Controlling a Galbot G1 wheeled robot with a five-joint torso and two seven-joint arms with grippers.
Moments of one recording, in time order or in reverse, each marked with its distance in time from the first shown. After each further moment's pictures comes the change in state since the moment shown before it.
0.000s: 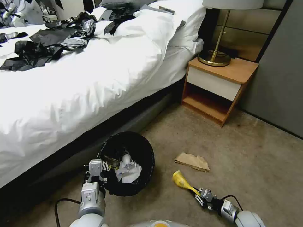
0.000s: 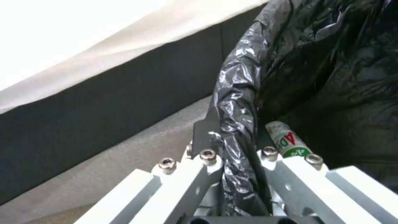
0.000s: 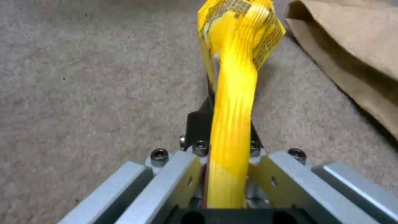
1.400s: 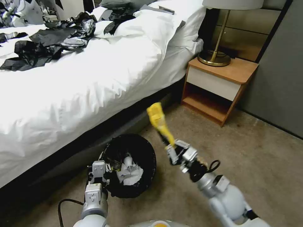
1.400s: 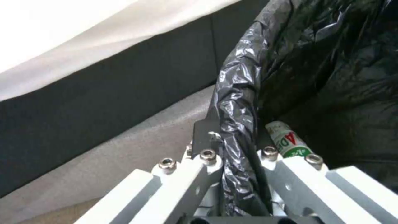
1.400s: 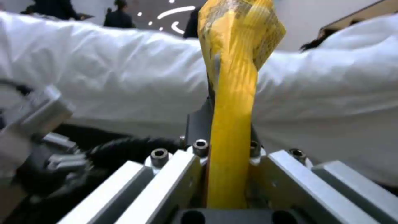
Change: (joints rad) left arm 0.000 -0.006 0.022 0.017 0.025 0.001 0.003; right arm -0.107 -0.018 -0.312 0.902 0.233 -0.103 0.327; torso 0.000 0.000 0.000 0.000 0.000
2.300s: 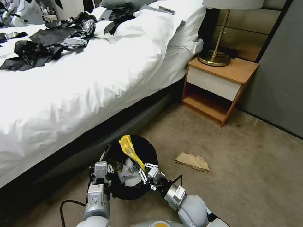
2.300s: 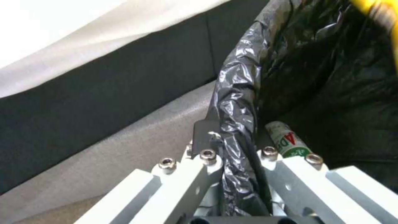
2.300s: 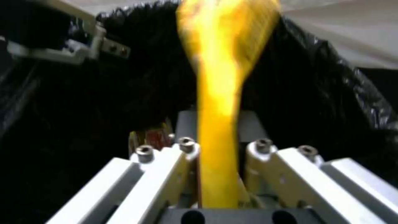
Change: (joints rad) left arm 0.007 -0.013 0.013 -0.001 0.025 -0.001 0.001; right arm 0.108 0.099 -0.159 -0.307 -0.072 -0.031 0.051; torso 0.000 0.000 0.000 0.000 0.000
